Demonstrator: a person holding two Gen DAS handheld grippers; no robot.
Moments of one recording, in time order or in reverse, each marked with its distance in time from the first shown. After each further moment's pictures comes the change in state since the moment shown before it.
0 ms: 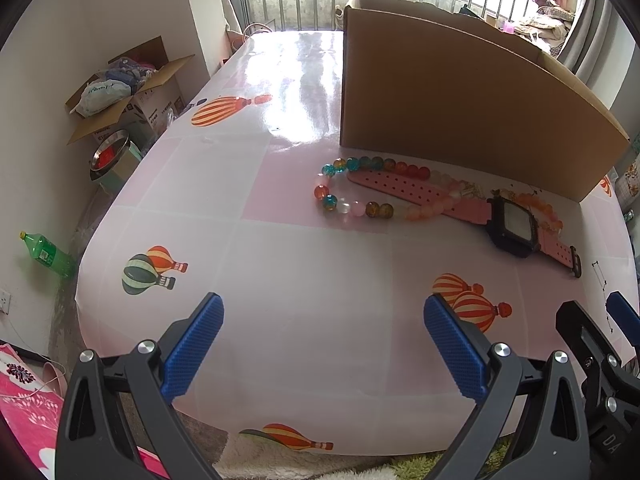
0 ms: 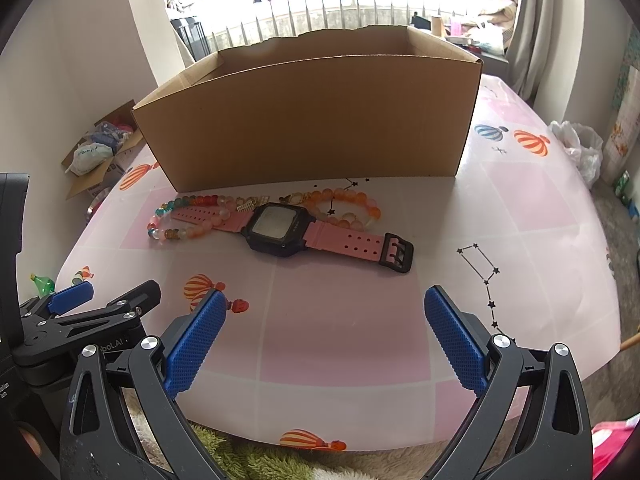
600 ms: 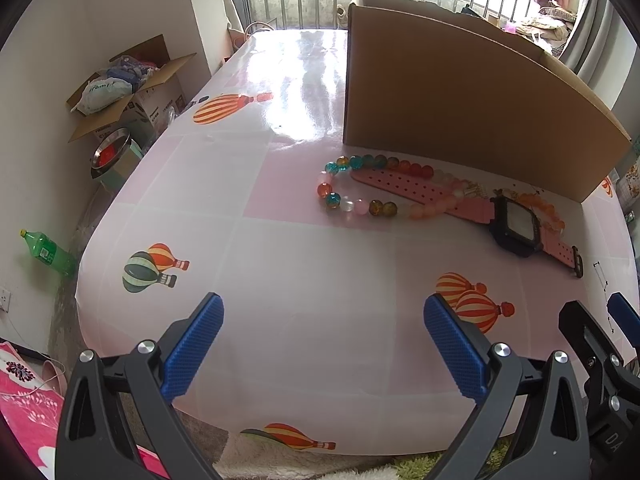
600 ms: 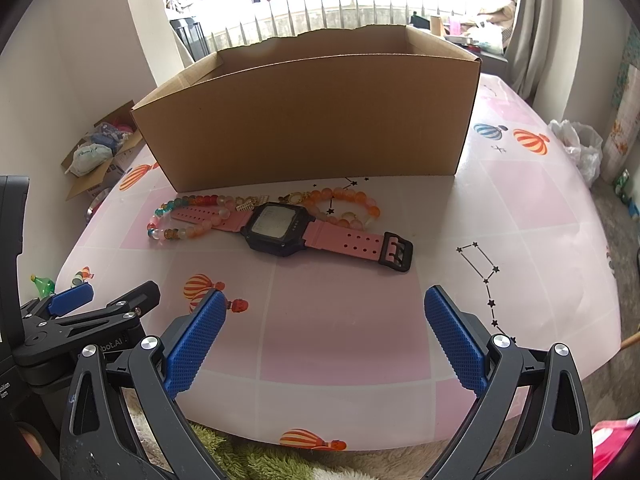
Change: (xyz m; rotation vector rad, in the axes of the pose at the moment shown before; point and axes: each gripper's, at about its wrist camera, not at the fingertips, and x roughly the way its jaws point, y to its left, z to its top) left arm 0.000 0.002 -0.002 -0.003 0.002 0.000; right arm 0.000 0.000 0.000 0.000 0.001 0.000
